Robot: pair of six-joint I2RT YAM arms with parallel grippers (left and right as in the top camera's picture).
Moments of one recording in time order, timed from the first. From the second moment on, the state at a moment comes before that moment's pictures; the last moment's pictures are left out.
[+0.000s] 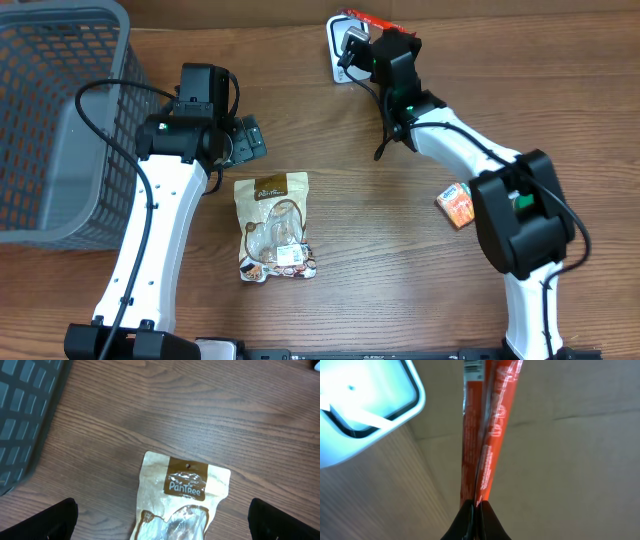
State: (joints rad) left arm -0.09 1.52 1.44 -1.09 -0.17 -0.44; right arm 0.45 2.22 1.59 0.33 0.50 -1.19
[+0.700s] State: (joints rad) left arm -0.09 1.52 1.44 -1.09 -0.17 -0.44; right arm 0.44 2.44 1.59 0.56 0.63 -1.41
